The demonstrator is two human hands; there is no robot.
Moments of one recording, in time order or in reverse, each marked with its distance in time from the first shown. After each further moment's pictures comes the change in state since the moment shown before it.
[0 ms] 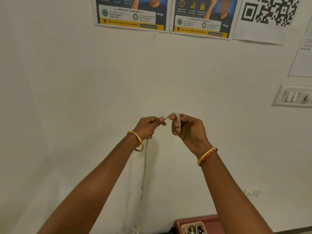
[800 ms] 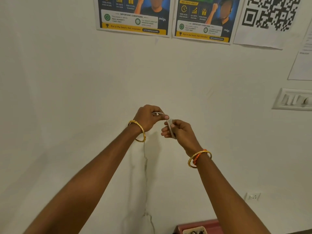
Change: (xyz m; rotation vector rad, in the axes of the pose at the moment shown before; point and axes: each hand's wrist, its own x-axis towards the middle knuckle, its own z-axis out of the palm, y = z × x) left_hand 0.021 0.030 -0.021 0.397 0.072 0.274; right_hand 0.023 0.025 0.007 -0.504 0.131 -0.089
